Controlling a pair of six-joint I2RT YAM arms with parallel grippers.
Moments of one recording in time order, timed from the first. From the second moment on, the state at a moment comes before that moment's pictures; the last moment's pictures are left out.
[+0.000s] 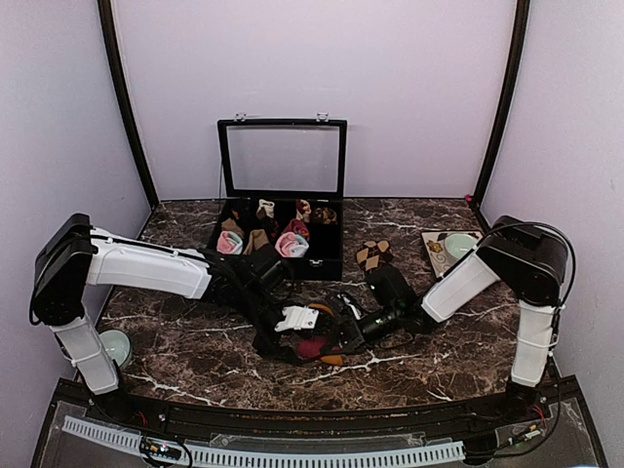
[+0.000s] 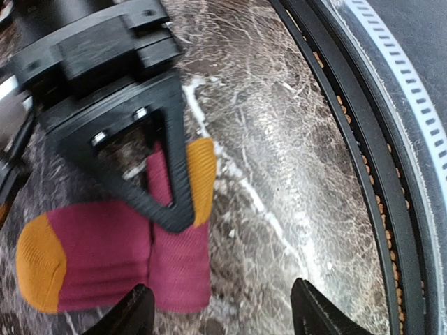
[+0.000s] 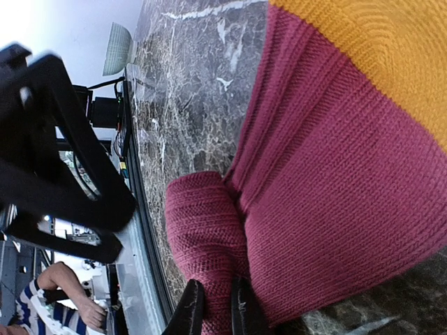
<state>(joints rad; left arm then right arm) -0.94 1.74 1.07 -0.44 0.49 0.75 0.84 1.95 0.75 0.43 -0.86 0.67</state>
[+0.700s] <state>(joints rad) -0.99 1.91 1.16 -0.39 0.37 0.69 0.83 1.97 0.75 0.46 -0.87 0.76</state>
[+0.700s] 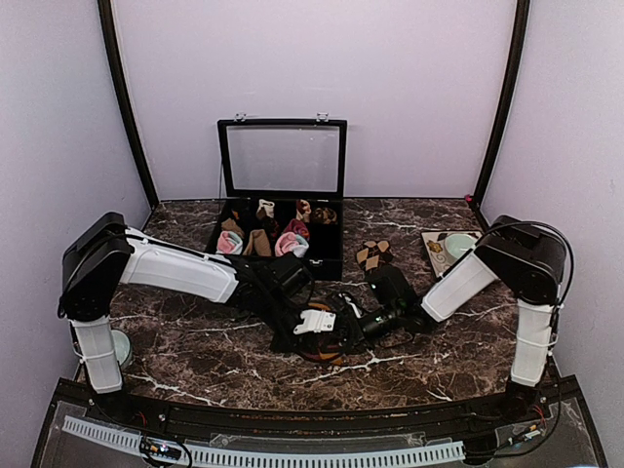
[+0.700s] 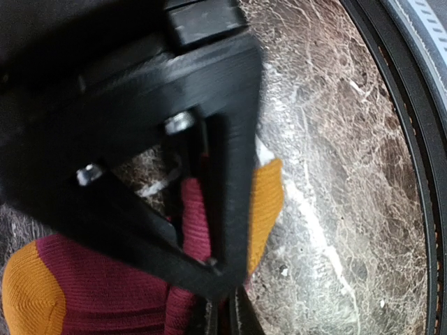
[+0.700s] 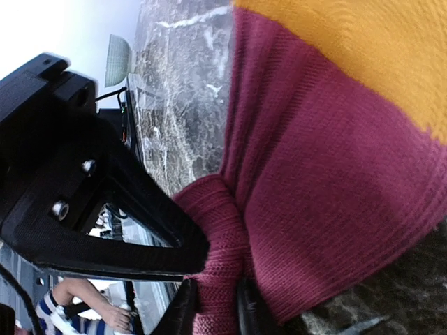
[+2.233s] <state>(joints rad) -0.75 2.12 1.35 -0.56 0.85 0.56 0.87 1.24 0.30 0.53 0.04 0.35</state>
